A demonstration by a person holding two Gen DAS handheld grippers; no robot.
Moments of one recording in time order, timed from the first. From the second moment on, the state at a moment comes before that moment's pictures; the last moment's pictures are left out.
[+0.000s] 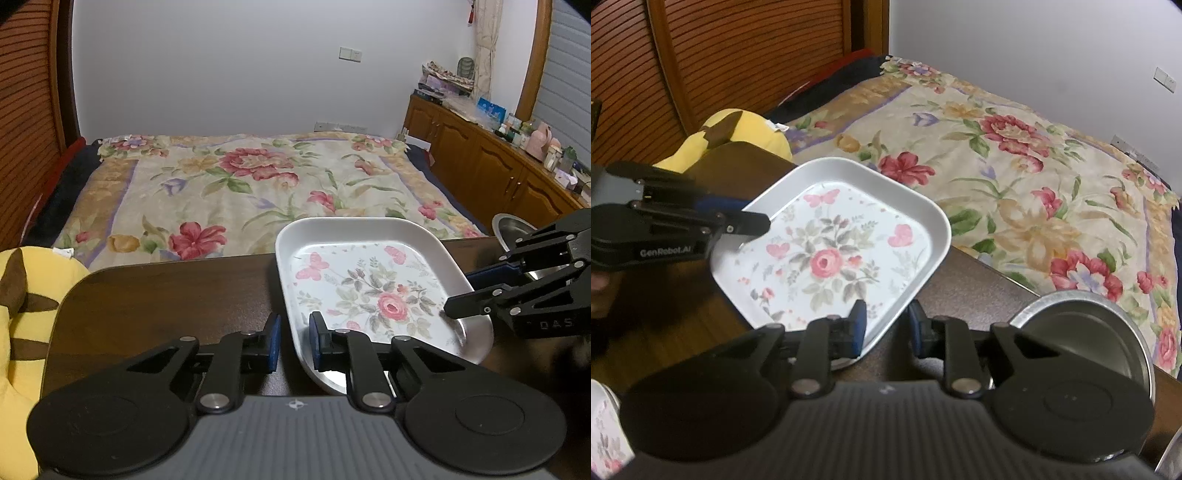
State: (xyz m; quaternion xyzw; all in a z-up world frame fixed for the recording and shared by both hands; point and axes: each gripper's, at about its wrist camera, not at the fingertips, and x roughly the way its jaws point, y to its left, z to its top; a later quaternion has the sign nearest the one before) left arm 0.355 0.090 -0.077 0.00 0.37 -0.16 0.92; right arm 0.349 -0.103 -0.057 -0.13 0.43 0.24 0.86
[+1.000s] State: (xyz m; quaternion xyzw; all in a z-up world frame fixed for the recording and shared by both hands) left arm 0.261 0.119 -0.009 -0.03 0.32 -0.18 0.93; right arm 0.279 -0.105 -0.003 -0.06 0.36 0.25 0.90
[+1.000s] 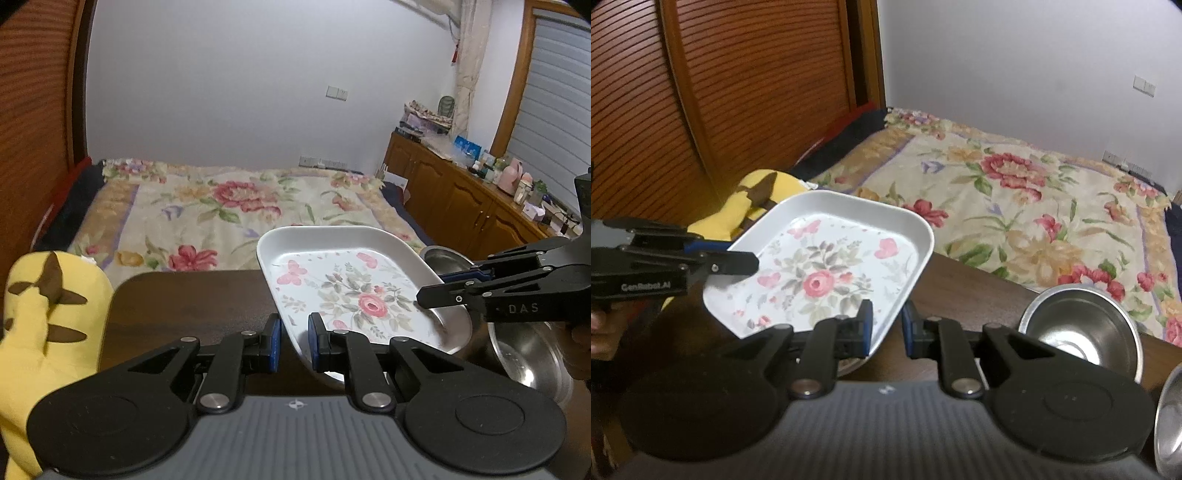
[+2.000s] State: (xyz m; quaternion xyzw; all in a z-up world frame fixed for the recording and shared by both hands) left arm 0.160 0.119 0.014 -0.02 0.28 -0.21 0.94; right arm 0.188 -0.126 0.009 -0.03 0.33 0.25 0.91
